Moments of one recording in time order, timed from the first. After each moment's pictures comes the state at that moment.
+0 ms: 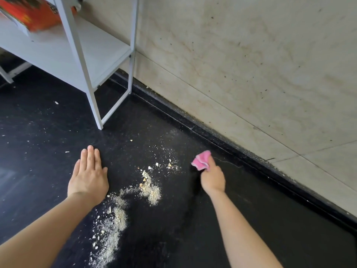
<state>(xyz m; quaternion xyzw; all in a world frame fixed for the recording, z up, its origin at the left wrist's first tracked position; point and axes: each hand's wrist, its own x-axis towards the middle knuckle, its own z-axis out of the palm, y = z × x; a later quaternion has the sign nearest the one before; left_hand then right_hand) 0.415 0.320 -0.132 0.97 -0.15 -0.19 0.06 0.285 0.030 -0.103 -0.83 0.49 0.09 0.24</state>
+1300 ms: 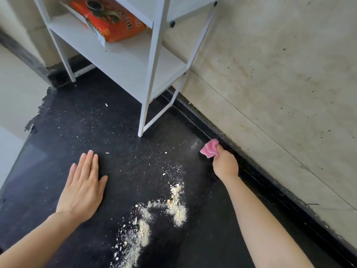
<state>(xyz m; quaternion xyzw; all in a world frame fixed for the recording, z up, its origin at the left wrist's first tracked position) 0.423 0.401 -0.134 0.98 -0.11 -0.12 0.15 0.411 0.031 -0.097 -0.94 0.30 0.11 0.12</state>
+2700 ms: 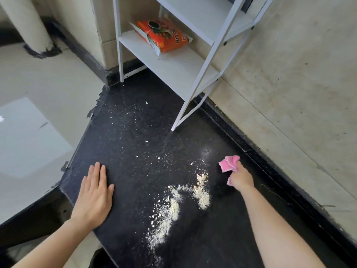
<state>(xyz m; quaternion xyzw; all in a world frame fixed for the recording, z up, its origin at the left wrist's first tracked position) 0.355 0.487 -0.135 0.97 -0.04 -0.16 0.17 0.362 0.085 -0.079 -0.85 0.44 0.17 0.26</state>
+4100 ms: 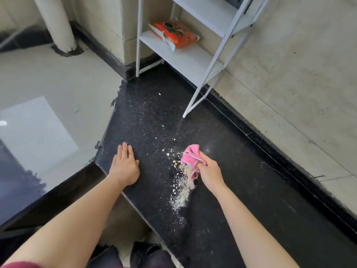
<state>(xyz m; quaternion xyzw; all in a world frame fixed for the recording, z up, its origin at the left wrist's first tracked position) 0.364 0.489 -0.118 0.95 -0.06 -0.26 0.17 0.295 0.251 -0.053 -0.82 0.28 0.11 0.49</state>
